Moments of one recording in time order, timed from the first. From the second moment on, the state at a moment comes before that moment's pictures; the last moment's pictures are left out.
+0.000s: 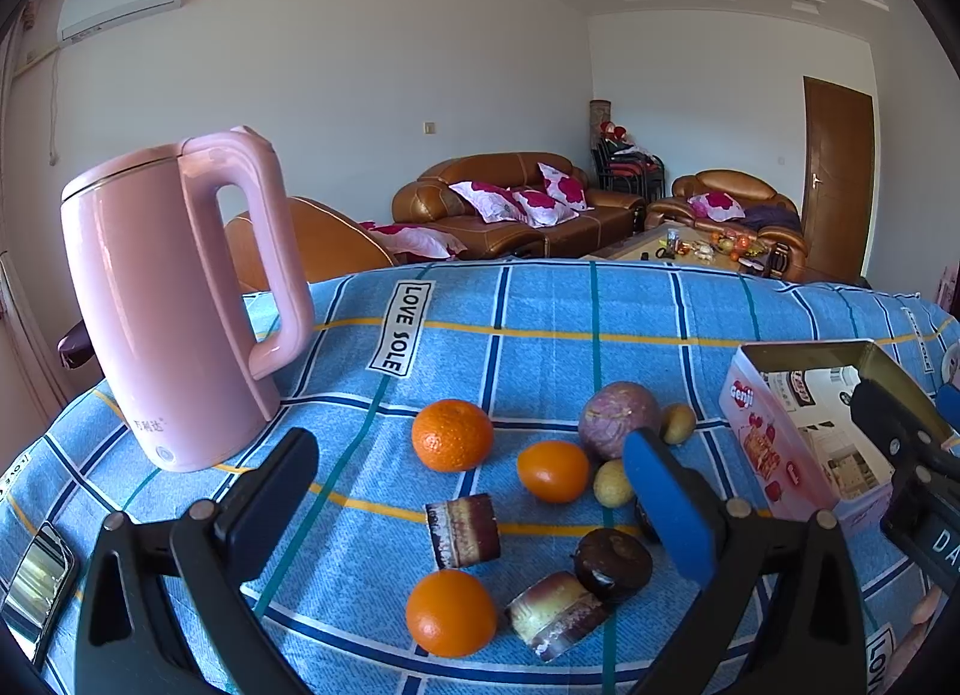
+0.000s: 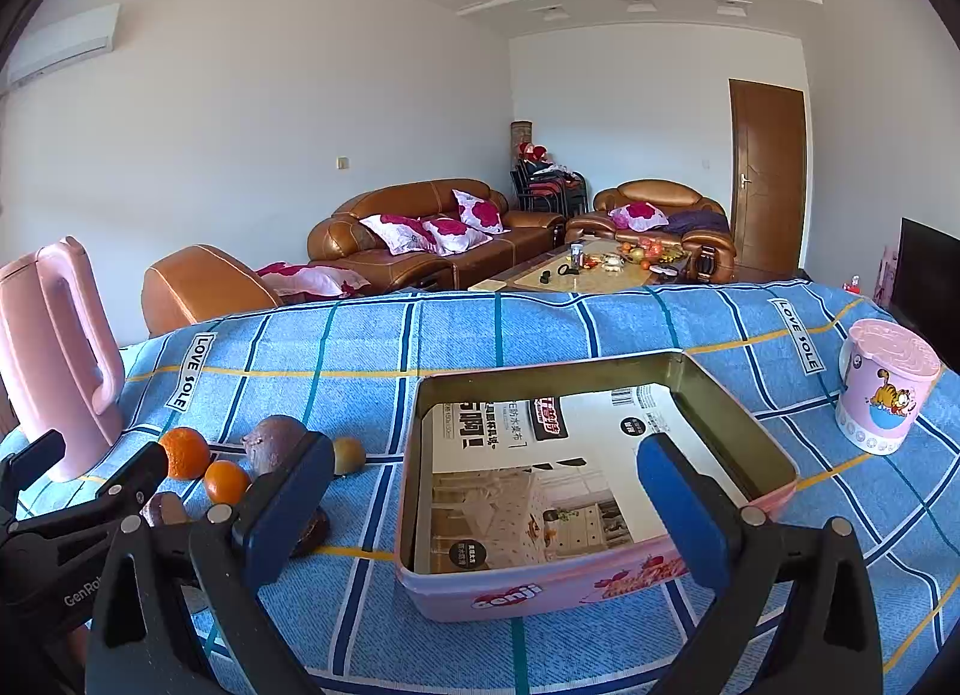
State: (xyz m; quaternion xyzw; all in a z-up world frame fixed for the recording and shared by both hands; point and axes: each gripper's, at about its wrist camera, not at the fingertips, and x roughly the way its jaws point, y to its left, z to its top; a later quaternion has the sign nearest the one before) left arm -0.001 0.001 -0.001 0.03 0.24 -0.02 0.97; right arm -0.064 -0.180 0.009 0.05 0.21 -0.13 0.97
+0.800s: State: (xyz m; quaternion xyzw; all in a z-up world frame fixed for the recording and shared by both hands) left arm -0.001 0.000 -0.002 0.03 0.24 -0.02 0.97; right arm -0.066 -0.182 0.010 0.05 0.21 -0.13 0.97
